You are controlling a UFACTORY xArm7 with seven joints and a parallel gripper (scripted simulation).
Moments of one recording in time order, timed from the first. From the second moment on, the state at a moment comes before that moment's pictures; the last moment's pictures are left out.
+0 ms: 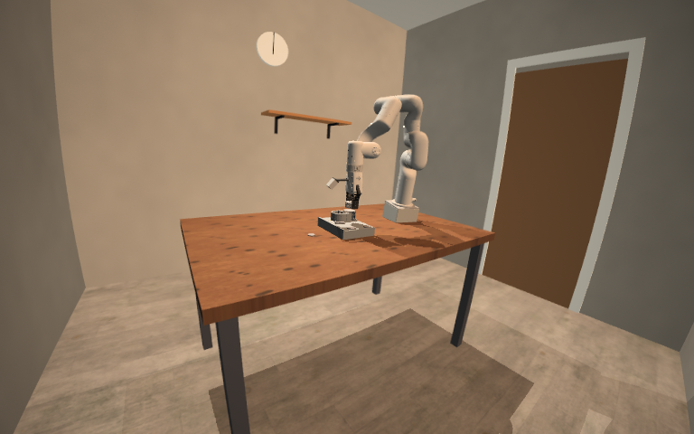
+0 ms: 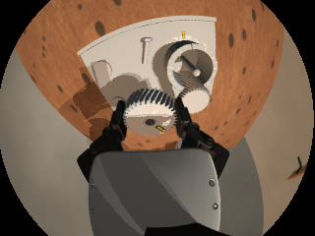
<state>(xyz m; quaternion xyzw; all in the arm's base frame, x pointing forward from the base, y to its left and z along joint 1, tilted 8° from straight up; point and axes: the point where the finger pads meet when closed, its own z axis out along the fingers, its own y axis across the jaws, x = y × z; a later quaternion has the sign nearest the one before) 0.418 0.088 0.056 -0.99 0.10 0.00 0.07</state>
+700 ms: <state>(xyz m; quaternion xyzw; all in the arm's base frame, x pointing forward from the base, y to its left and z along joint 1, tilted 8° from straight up) 0.435 0.015 0.046 -0.99 0.10 0.00 0.07</state>
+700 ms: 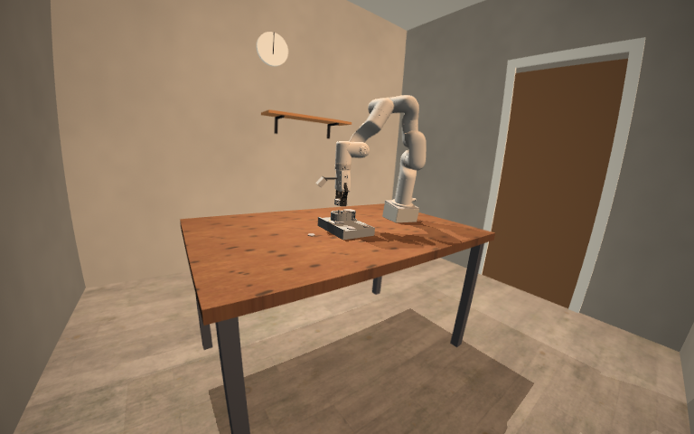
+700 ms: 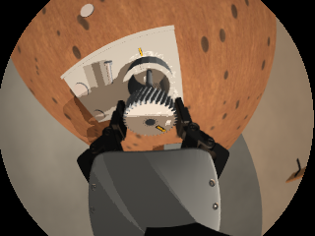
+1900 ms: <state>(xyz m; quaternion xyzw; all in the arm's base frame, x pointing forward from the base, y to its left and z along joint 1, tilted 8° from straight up) 0.437 0.015 0.046 -0.94 0.34 0.01 0.07</state>
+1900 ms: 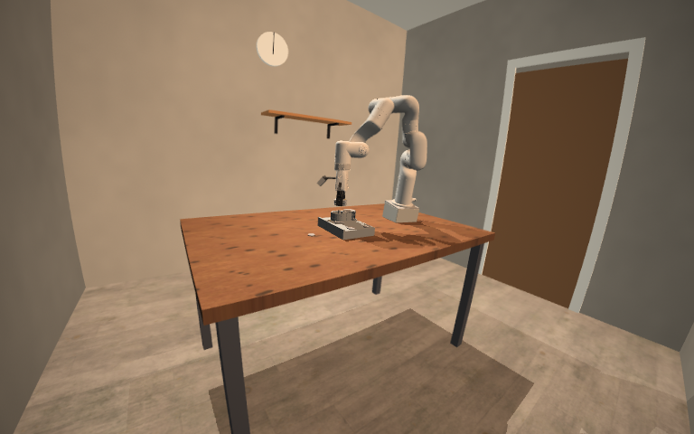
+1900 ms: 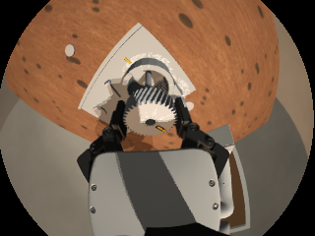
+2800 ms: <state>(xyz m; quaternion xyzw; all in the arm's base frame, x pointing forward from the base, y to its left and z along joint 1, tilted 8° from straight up) 0.437 0.015 0.046 -0.73 0.68 0.04 0.06</state>
